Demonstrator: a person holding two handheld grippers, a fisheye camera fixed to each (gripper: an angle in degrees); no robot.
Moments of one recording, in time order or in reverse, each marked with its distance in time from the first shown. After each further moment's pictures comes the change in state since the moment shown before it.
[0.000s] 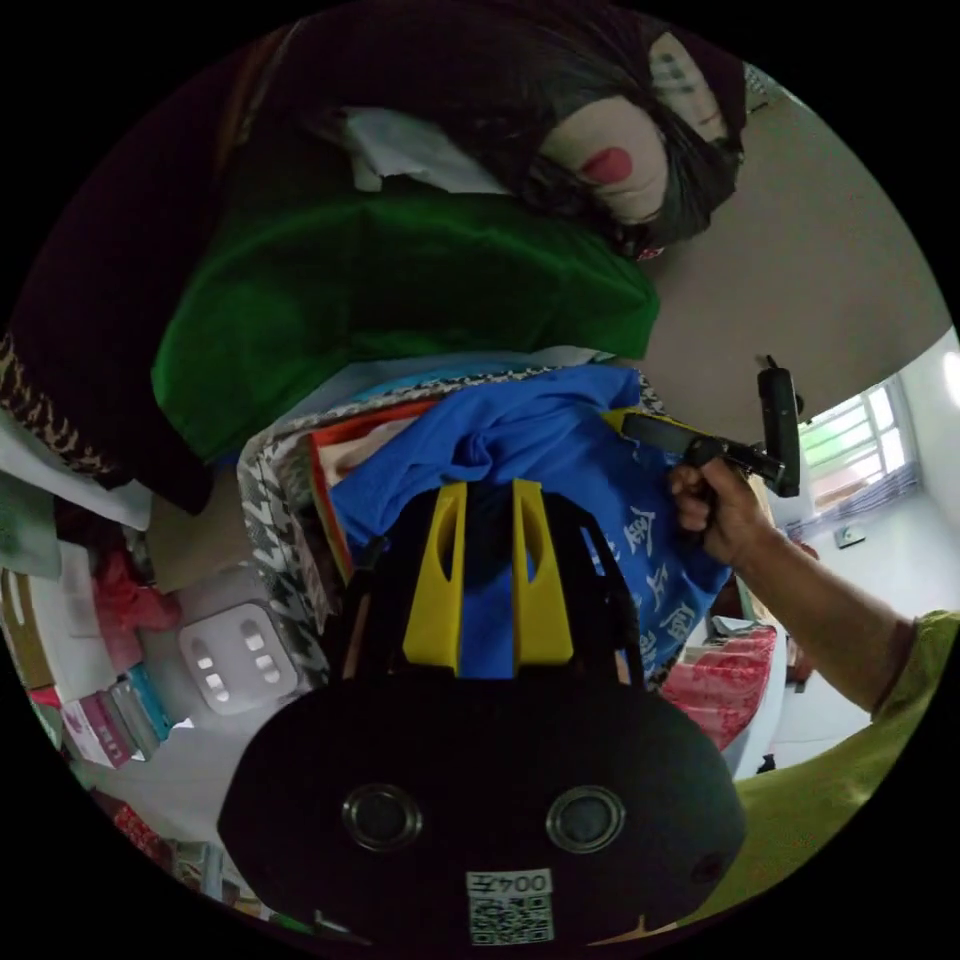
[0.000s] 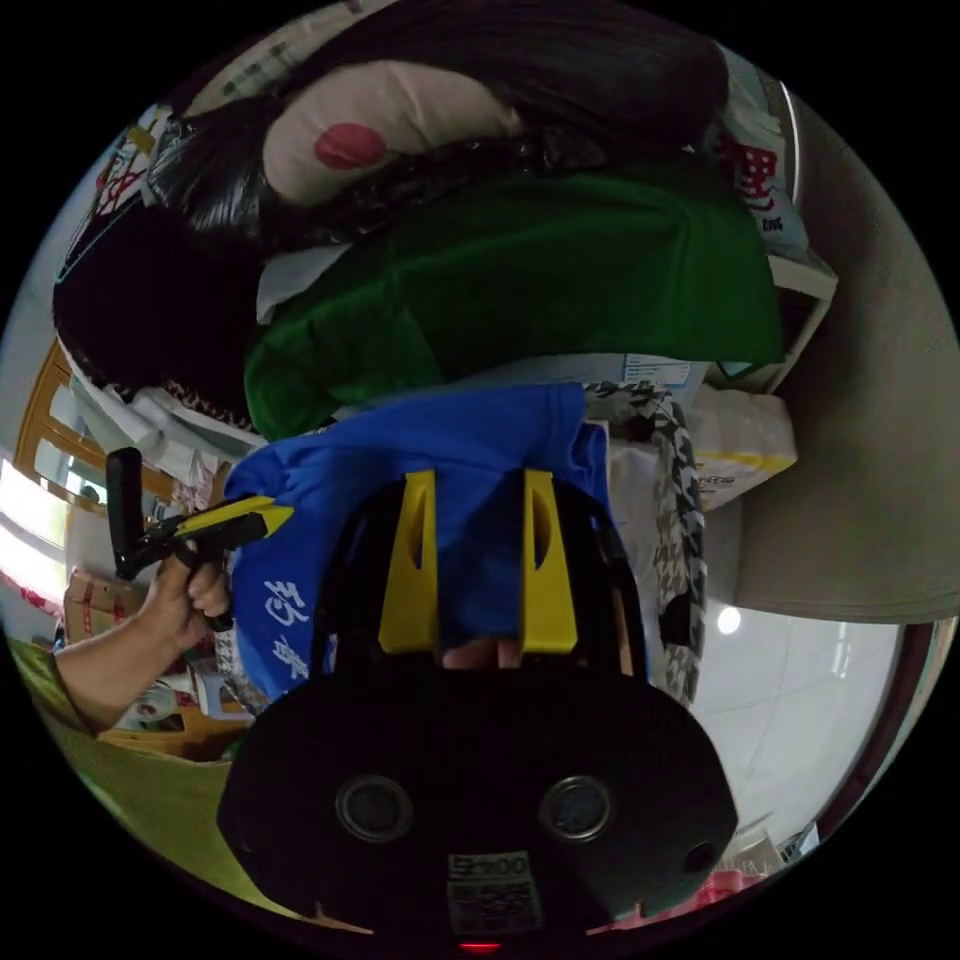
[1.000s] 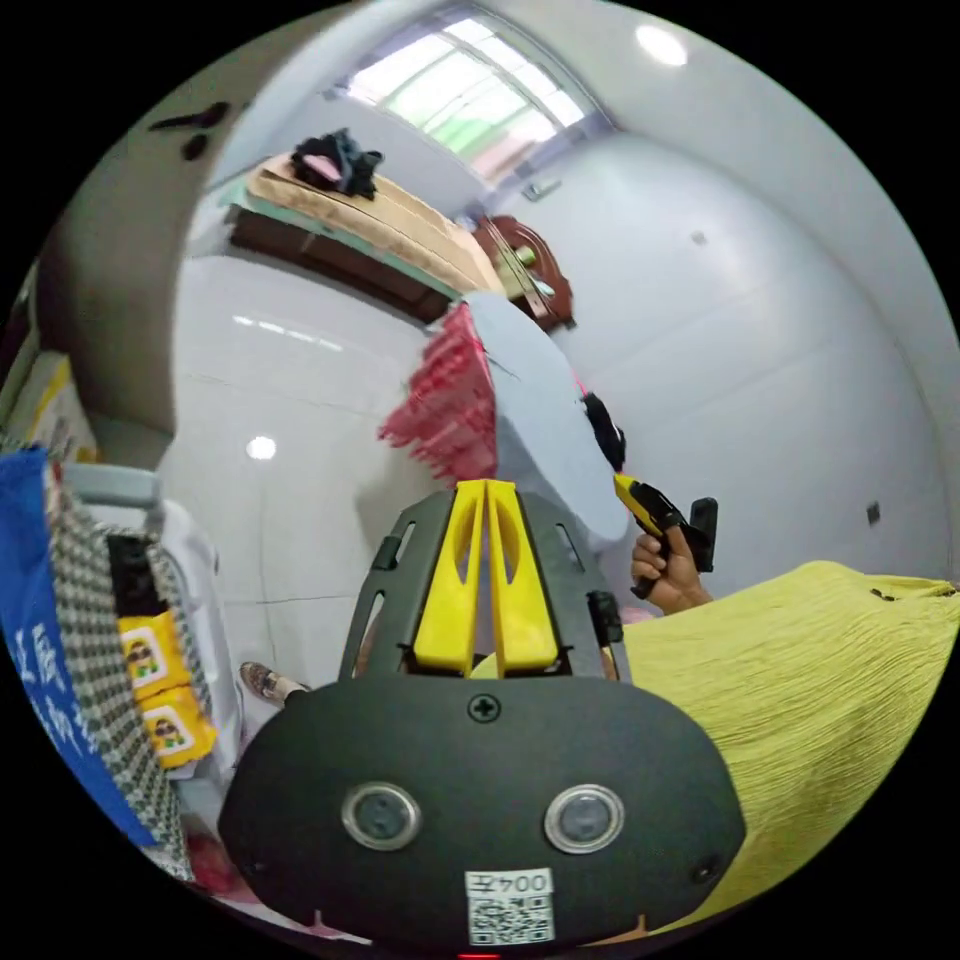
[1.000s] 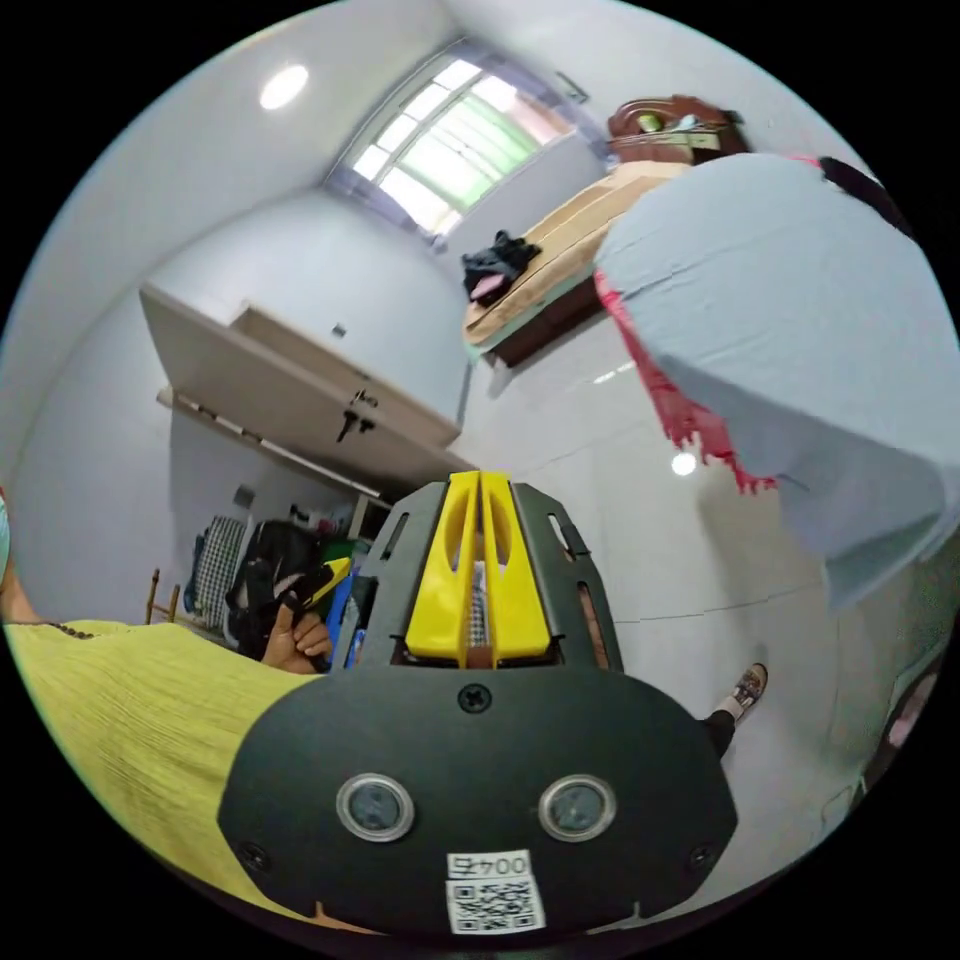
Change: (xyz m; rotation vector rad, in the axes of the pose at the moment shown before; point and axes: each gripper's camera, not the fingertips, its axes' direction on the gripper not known) left arm 0.625 0.370 0.116 -0.643 0.695 0.892; right arm -0.209 1.118 -0.925 1.060 0.233 1.285
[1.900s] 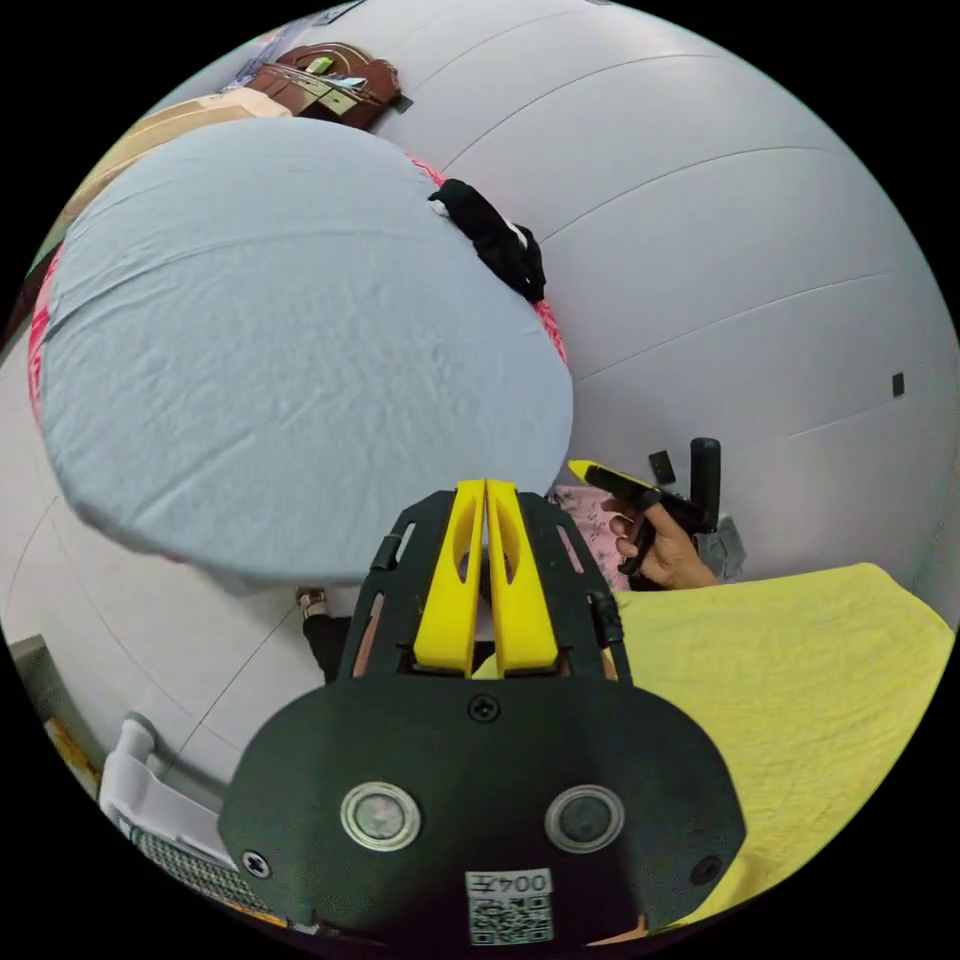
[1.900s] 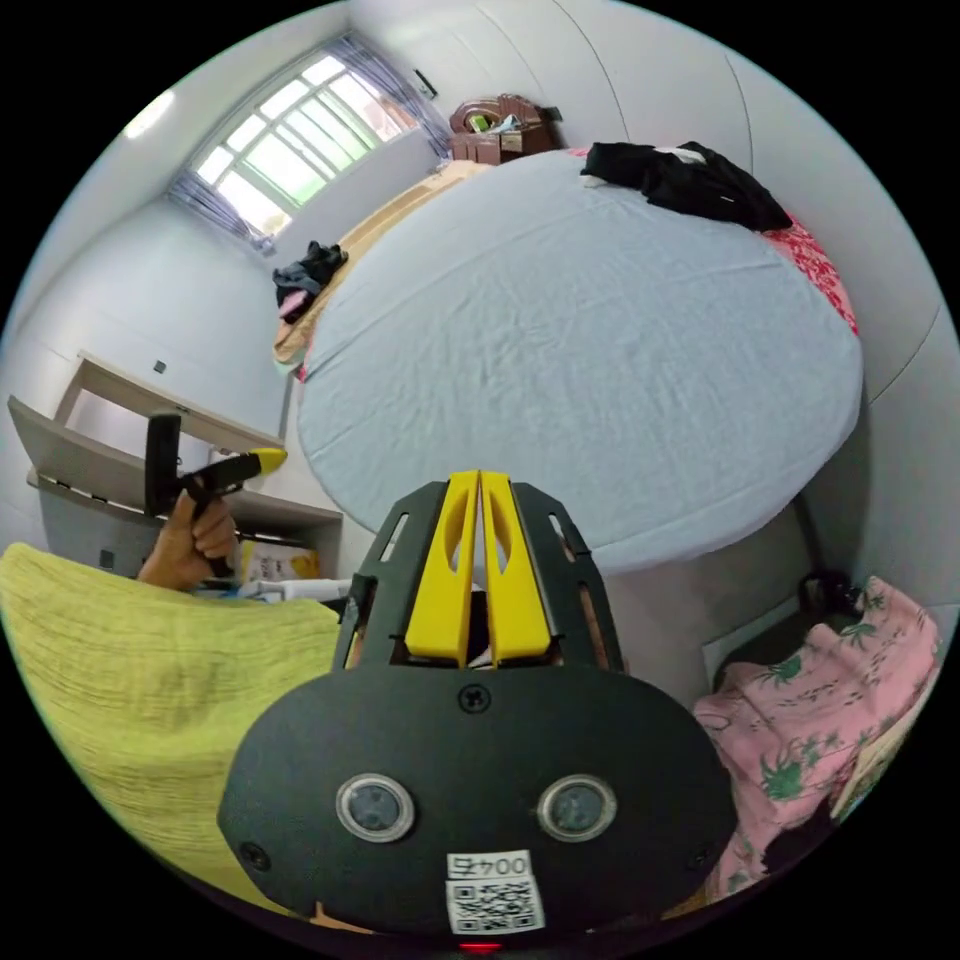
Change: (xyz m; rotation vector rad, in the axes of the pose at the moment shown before) left arm 0.415 -0.272 0.775 -0.540 0.171 0.320; right arm 0.343 -0.440 -0.562 -0.086 0.472 0.145
